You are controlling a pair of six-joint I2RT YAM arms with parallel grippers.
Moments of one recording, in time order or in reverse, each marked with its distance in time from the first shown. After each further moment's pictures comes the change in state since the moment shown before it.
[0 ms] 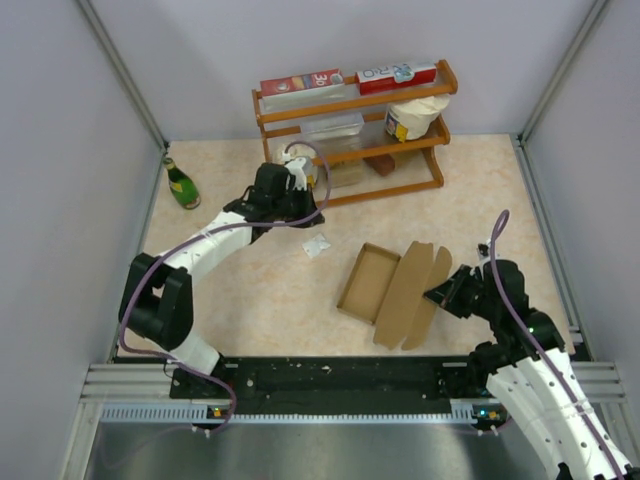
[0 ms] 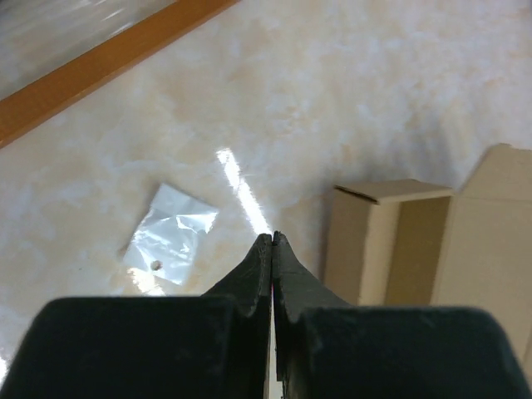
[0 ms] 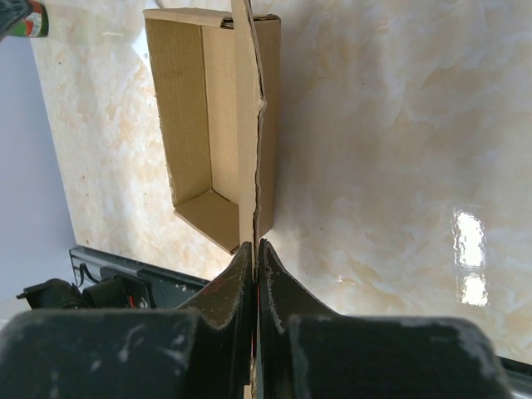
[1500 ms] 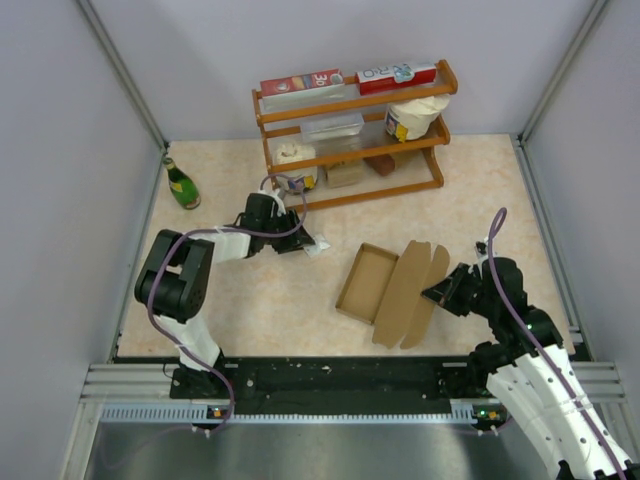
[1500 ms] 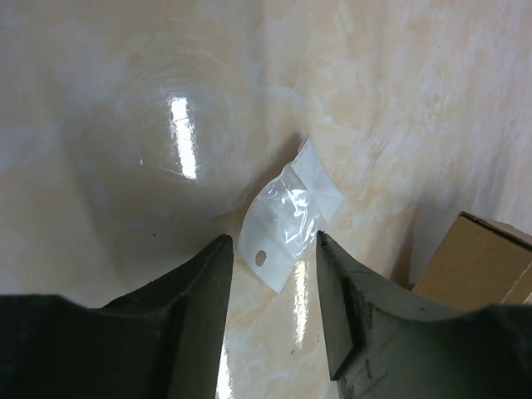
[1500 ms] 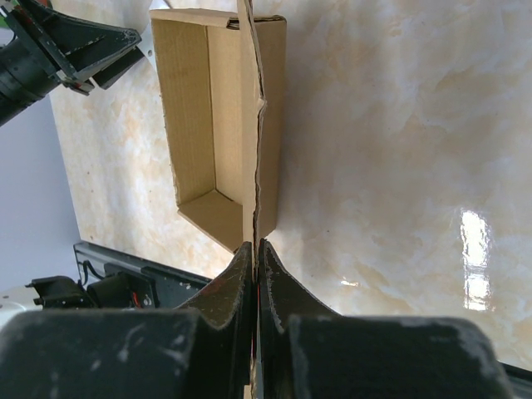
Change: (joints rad) left arm 0.135 0.152 -0.261 0.299 0.091 -0.247; right arm 0.000 0.032 -0.001 0.030 -0.020 0.000
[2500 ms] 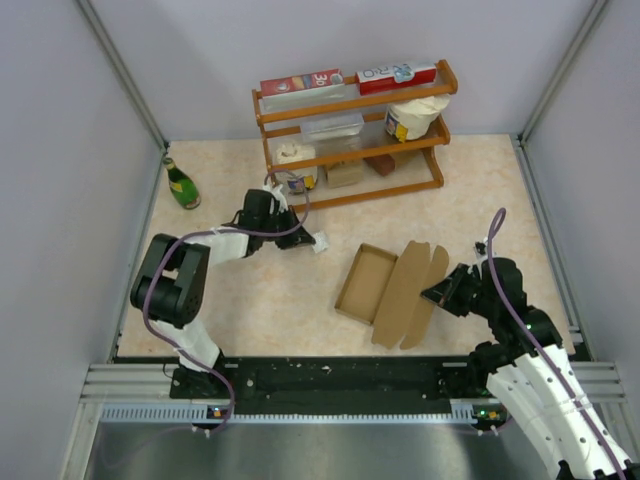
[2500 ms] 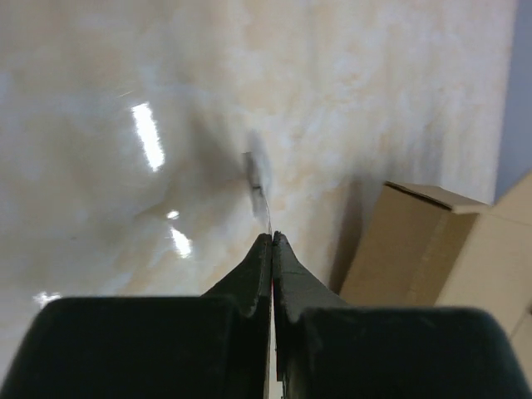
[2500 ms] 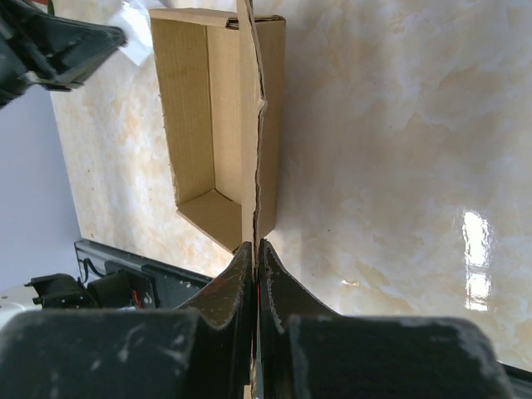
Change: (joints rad) left arm -0.001 -0.016 -0.004 0.028 0.100 -0.007; right arm 0.000 -0.001 -0.006 0.005 -0.007 0.000
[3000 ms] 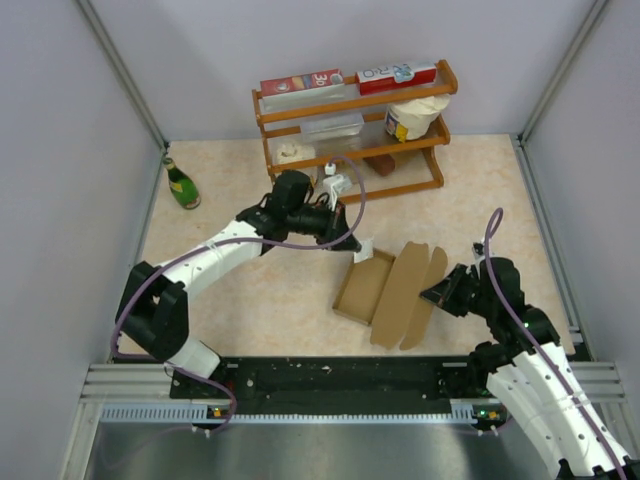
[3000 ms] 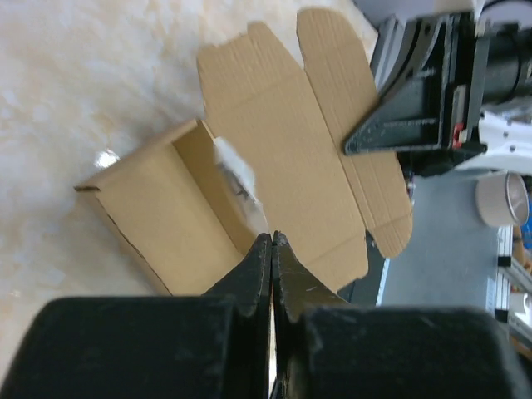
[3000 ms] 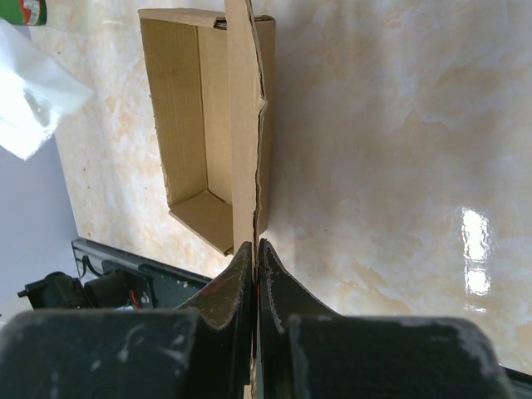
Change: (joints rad) left arm -0.273 -0.215 0.260 -0.248 0.283 0.299; right arm 0.000 0.015 -0.015 0.016 -0.005 0.000
